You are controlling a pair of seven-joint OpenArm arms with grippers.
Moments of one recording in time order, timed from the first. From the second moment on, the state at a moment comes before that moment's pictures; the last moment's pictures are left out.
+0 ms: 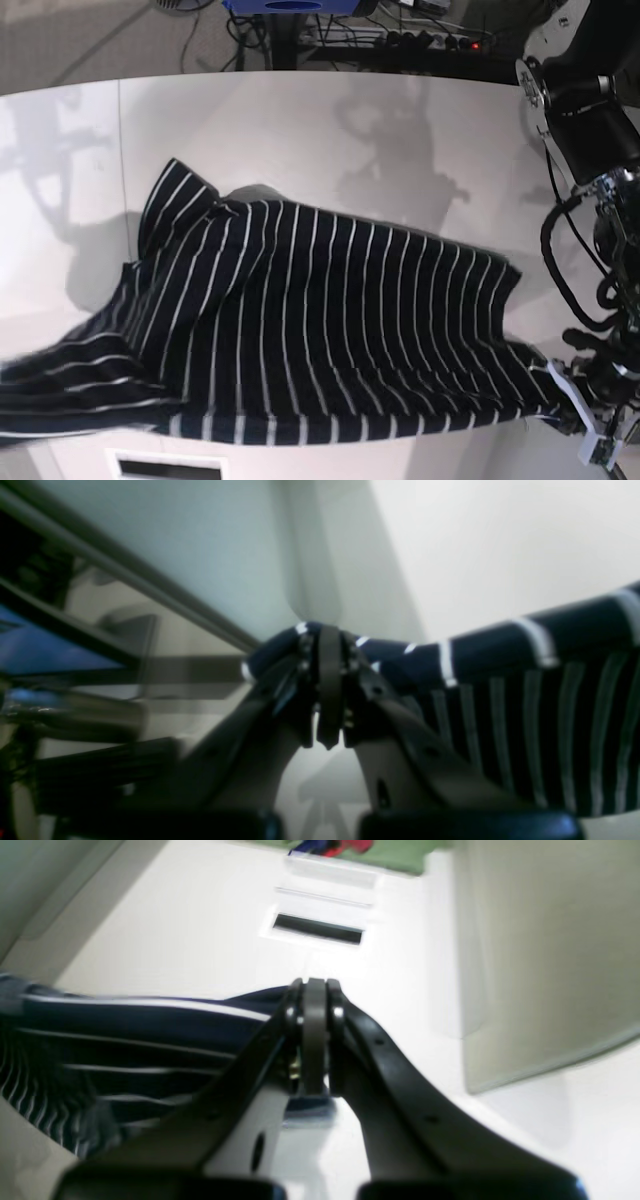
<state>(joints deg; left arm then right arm) -22.8 -19.4 -17.5 98.8 -5.1 -33.9 56.8 19.3 34.1 24.2 103.0 43.5 20.3 -64.4</state>
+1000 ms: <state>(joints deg) 10.5 -14.6 -22.2 96.7 -3.2 -33.5 42.0 9.2 14.5 -3.2 67.9 43.2 20.3 -47.9</state>
